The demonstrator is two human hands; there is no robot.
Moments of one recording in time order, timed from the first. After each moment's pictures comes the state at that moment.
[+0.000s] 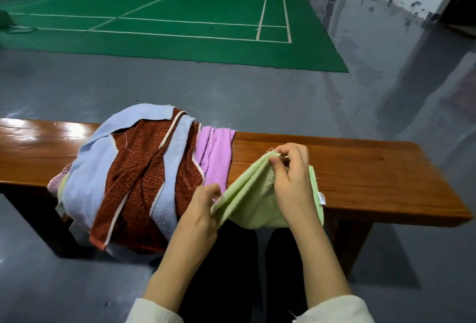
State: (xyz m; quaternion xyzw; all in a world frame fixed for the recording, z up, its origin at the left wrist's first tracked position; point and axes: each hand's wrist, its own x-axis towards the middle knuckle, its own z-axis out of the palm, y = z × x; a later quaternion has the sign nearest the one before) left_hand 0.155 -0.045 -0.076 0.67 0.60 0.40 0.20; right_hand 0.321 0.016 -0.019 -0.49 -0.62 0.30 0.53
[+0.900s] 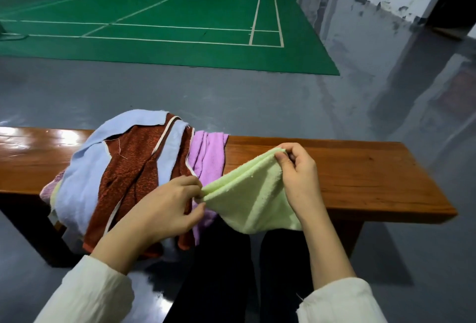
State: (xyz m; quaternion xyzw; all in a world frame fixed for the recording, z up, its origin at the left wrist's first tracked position) left_hand 0.103 -0.017 -0.027 0.85 0.49 0.19 0.06; right_hand 0.347 0.030 -0.015 -0.51 -0.58 0.34 0.54
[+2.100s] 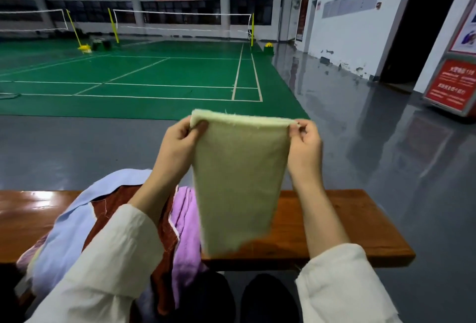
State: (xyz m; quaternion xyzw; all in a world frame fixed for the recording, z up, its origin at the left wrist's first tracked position) left_hand 0.183 0.057 0.141 0.61 0.45 0.60 0.26; right_hand 0.384 0.072 0.131 -0.49 -0.50 0.23 0.67
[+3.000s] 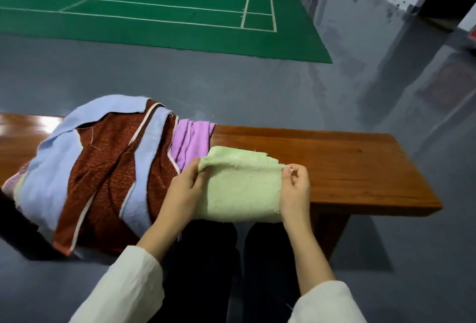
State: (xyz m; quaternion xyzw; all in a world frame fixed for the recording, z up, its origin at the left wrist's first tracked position) left_hand 0.169 0.025 -0.082 0.58 0.64 0.43 0.26; right_hand 0.367 0.038 -0.081 -0.62 -0.43 0.38 0.54
